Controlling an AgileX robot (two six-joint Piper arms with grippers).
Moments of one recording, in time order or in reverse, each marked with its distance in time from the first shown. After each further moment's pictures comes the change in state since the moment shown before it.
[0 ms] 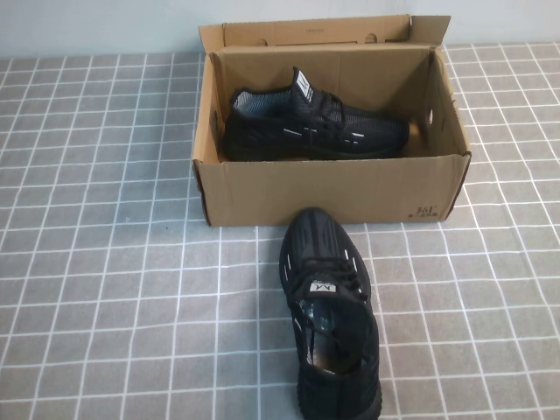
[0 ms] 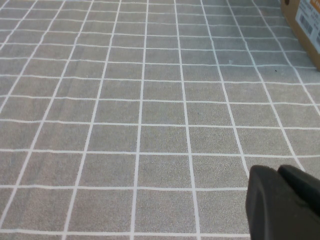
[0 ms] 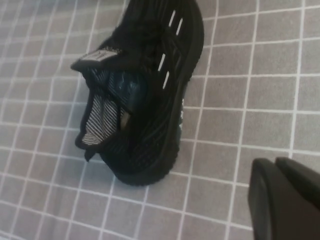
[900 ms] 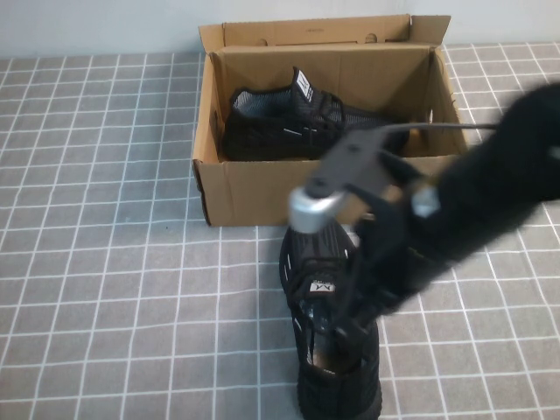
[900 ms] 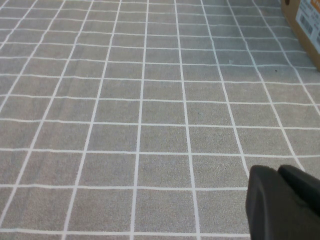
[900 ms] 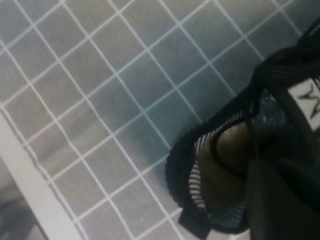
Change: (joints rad) right arm 0.605 0.832 -0.692 -0.289 0.105 -0.167; left arm 0.000 0.000 0.000 0.000 0.000 -0.002
